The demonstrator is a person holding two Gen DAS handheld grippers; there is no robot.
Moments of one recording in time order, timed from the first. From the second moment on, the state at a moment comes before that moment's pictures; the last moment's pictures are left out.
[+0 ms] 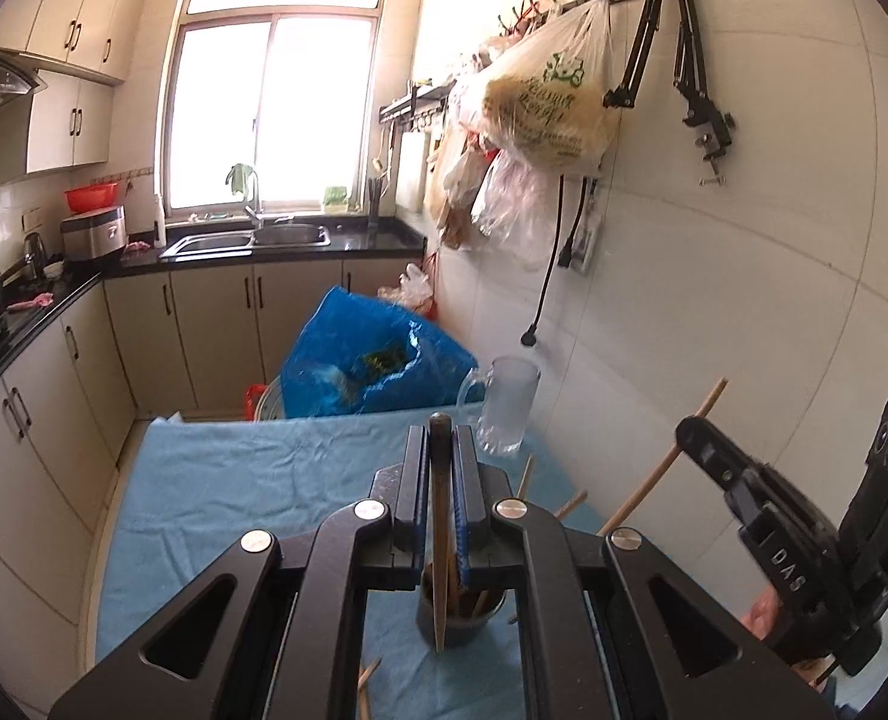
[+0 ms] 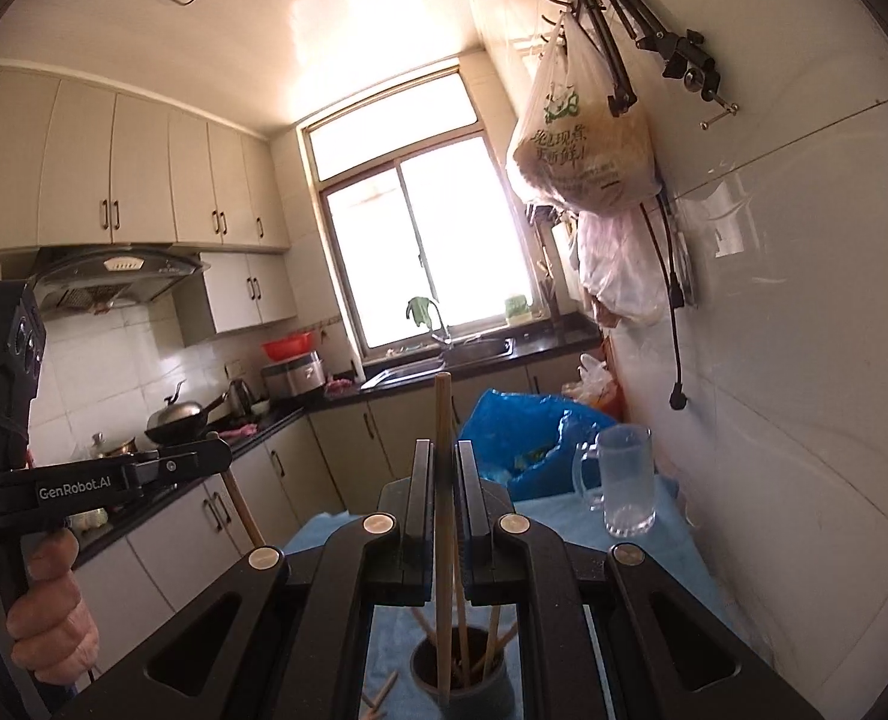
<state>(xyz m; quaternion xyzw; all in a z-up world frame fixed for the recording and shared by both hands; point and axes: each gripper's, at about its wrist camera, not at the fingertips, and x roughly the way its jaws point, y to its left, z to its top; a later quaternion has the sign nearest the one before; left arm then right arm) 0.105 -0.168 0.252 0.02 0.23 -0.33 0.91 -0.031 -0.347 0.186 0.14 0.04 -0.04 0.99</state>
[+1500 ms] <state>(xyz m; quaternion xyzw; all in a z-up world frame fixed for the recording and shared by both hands) 0.124 -0.065 0.153 -0.01 0.33 -0.24 0.92 -0.034 -0.301 0.089 0.15 0.19 0.04 0.97</state>
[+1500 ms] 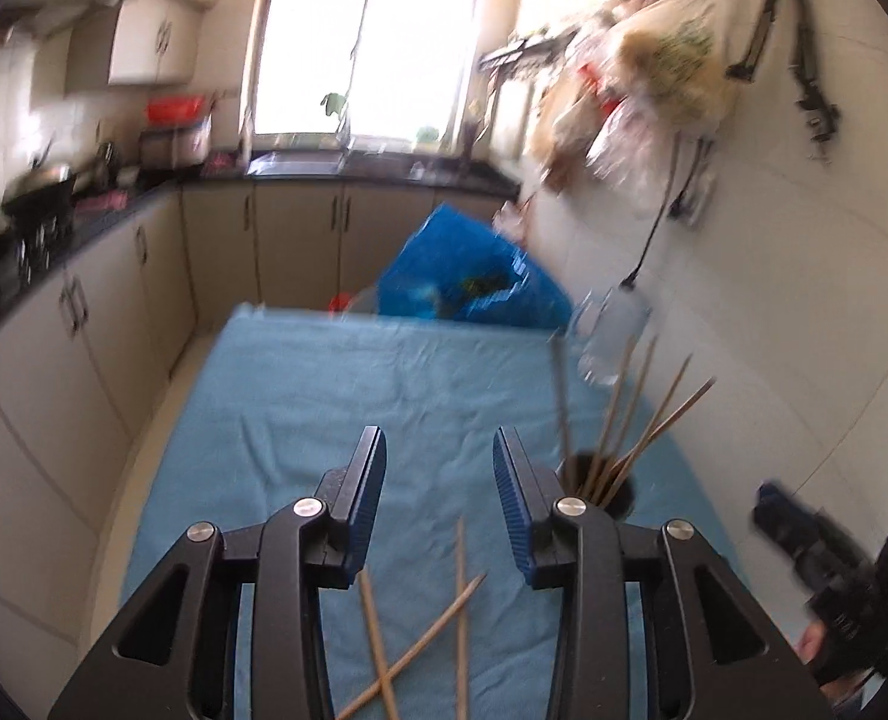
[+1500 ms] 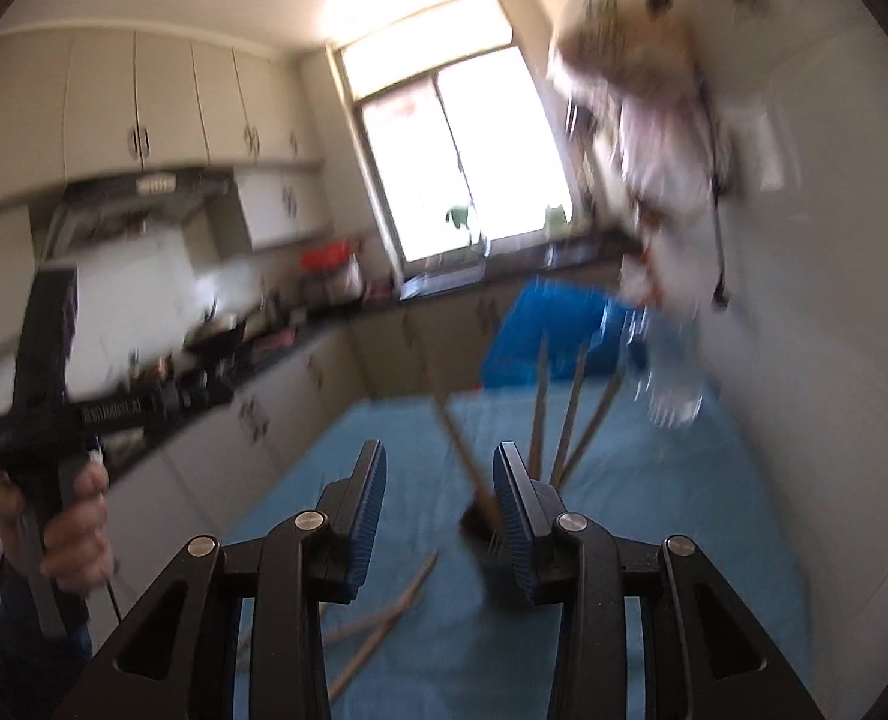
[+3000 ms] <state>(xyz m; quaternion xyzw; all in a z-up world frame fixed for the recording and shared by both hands) 0.189 -0.033 0.019 -0.01 0.49 -0.17 0.86 0.080 -0.244 -0.024 0.27 0.43 0.10 0.85</state>
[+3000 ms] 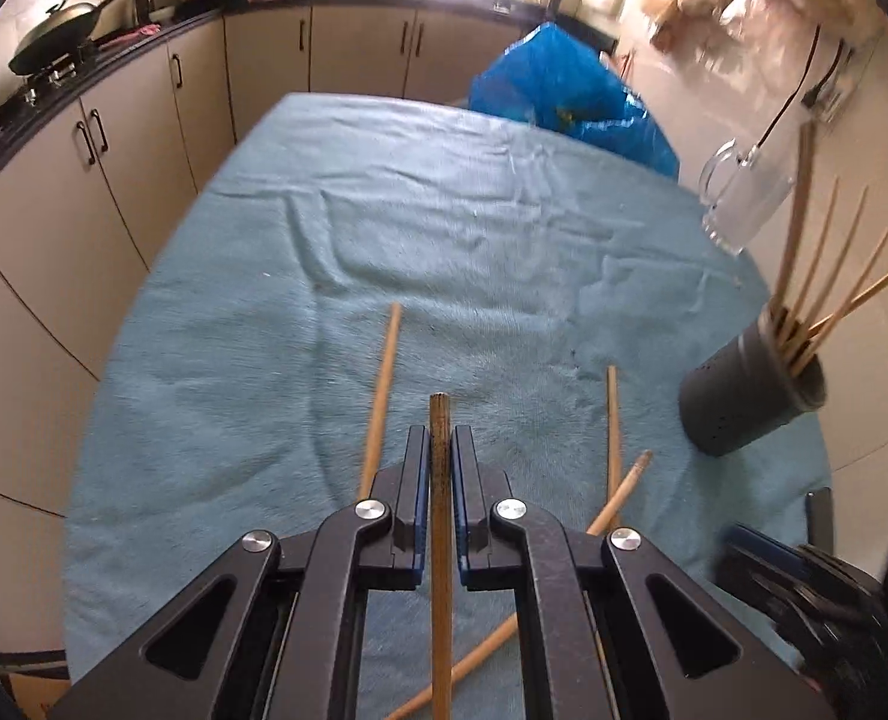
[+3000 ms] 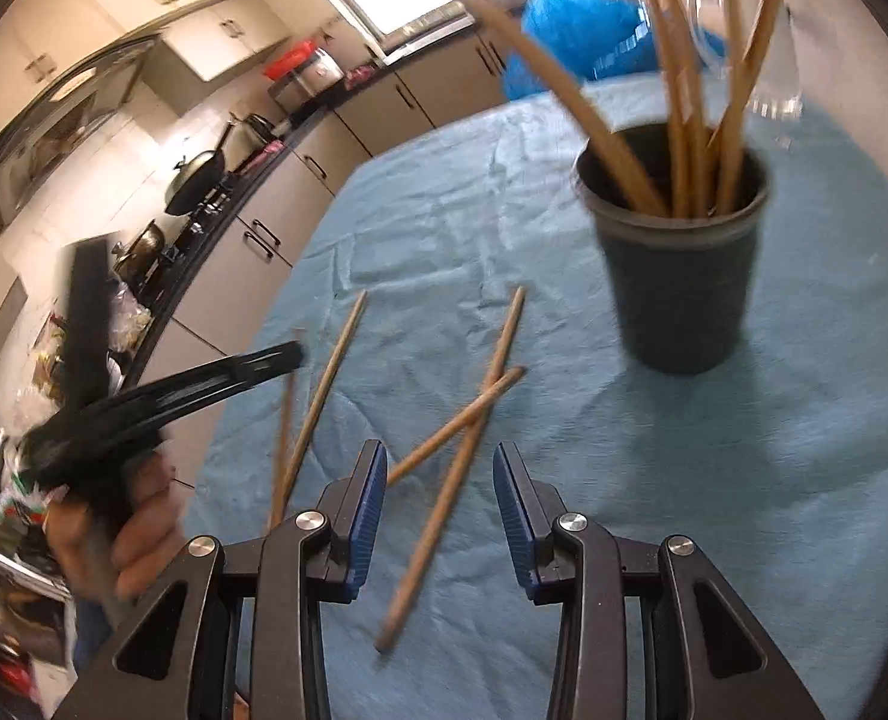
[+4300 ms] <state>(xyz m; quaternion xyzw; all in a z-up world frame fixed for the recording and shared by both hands) 0.168 0.013 0.057 -0.04 0.43 -0.20 0.88 0.166 -0.204 -0.009 0.23 0.44 0.08 0.87</state>
